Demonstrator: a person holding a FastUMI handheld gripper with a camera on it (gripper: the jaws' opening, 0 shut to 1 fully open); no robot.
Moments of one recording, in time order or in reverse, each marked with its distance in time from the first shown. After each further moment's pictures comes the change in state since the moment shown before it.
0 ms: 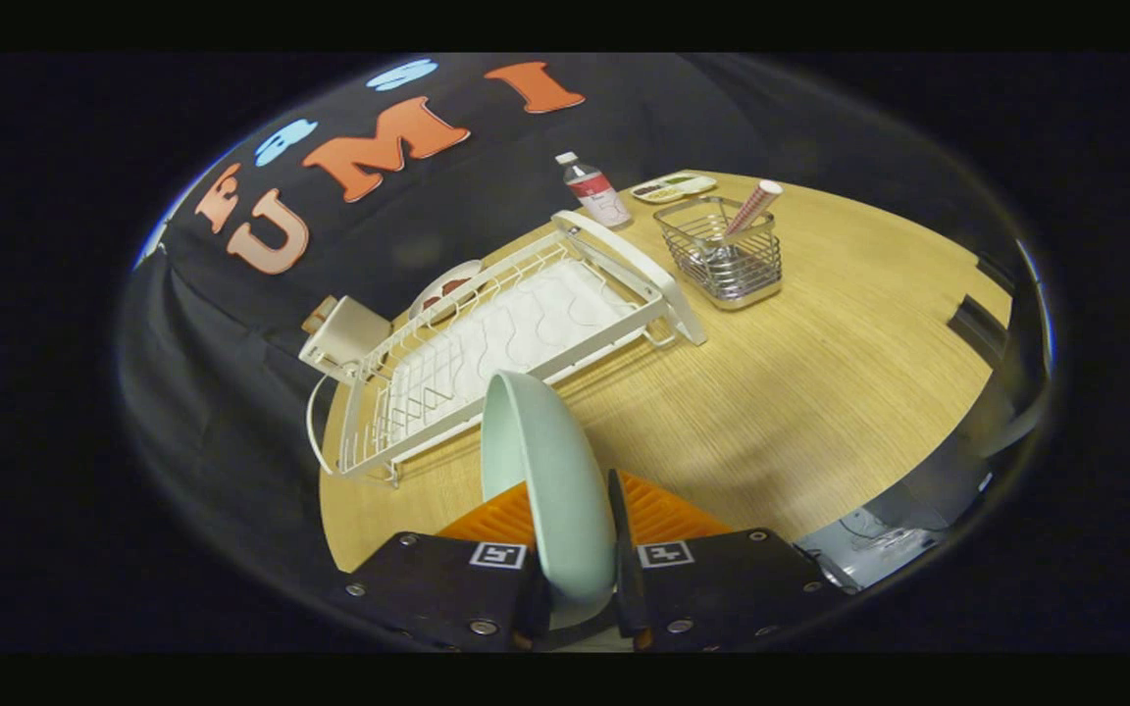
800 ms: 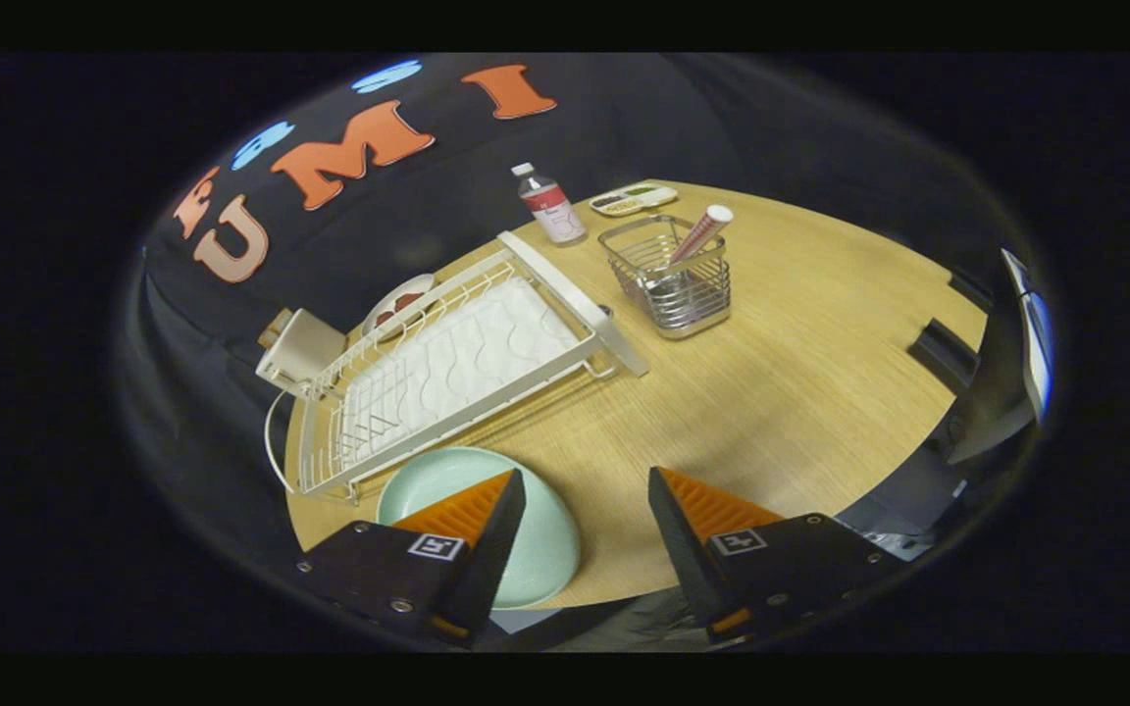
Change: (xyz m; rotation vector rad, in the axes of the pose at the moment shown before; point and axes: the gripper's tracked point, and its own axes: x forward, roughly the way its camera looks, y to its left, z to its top) arm -0.001 -0.040 0.045 -0.051 -0.065 -0.163
